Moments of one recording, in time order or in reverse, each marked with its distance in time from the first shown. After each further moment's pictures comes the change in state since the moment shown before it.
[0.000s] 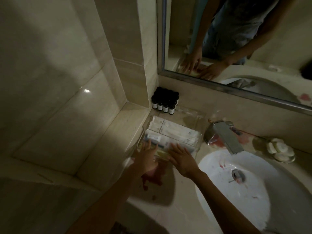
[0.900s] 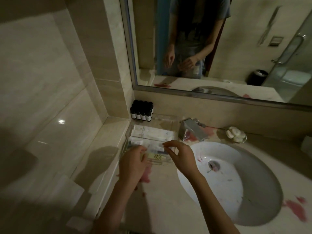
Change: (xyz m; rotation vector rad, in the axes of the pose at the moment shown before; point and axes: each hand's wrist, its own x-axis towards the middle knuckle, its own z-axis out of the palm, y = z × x) left_hand -0.133 0.055 -0.058 -0.382 0.595 0.039; right_hand -0.122 -0.061 -0.065 0.463 0.749 0.077
